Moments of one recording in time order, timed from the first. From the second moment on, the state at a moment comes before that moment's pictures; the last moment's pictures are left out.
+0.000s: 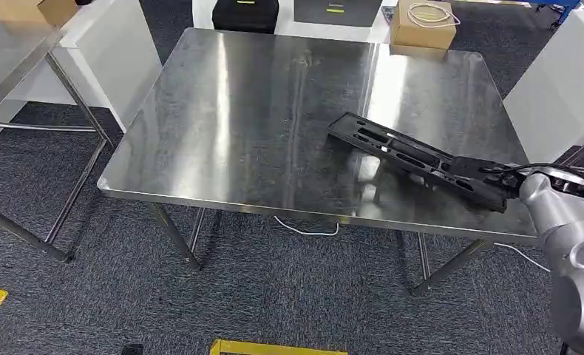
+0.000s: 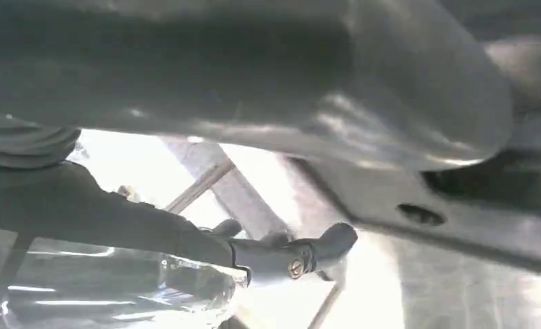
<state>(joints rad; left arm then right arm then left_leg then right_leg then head) -0.12 -0.08 0.98 -0.24 -0.86 0.28 -0.40 -1.04 -0.41 0.14 -0.34 1.34 0.40 0.01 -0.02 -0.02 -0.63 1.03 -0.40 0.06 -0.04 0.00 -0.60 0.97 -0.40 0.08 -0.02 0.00</state>
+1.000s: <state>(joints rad) -0.12 -0.11 1.00 -0.23 -0.82 0.28 -0.41 -0.99 -0.59 0.12 -0.34 1.40 -0.27 0.50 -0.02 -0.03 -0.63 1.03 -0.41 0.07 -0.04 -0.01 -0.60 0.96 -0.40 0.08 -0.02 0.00</state>
